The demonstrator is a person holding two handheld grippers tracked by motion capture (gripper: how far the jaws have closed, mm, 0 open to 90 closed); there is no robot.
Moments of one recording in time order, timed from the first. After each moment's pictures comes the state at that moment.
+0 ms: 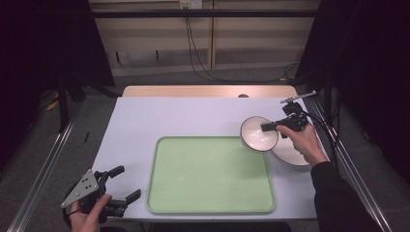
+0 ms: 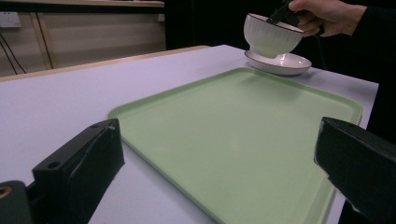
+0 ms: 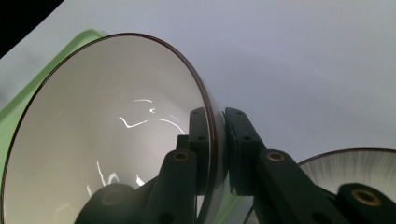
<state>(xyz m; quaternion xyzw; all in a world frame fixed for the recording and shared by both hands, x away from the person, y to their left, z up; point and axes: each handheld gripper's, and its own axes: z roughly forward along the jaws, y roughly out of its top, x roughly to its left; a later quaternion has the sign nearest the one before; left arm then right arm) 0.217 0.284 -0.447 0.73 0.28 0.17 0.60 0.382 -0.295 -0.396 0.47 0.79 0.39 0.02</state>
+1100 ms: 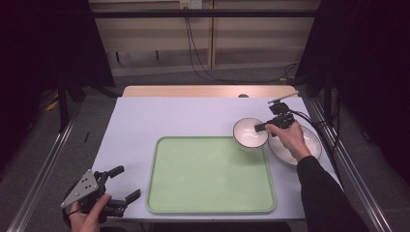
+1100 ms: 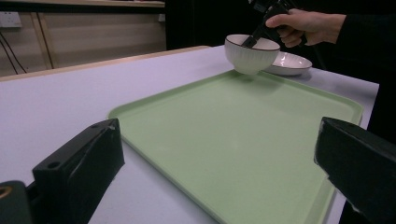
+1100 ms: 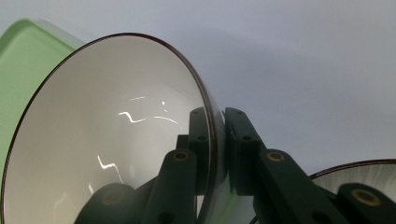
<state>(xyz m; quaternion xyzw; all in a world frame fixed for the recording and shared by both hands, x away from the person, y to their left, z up) 0.218 0.285 -0.447 0.74 0.28 0.17 0.60 0.414 -0.277 -0.427 0.53 0.78 0.33 0.01</state>
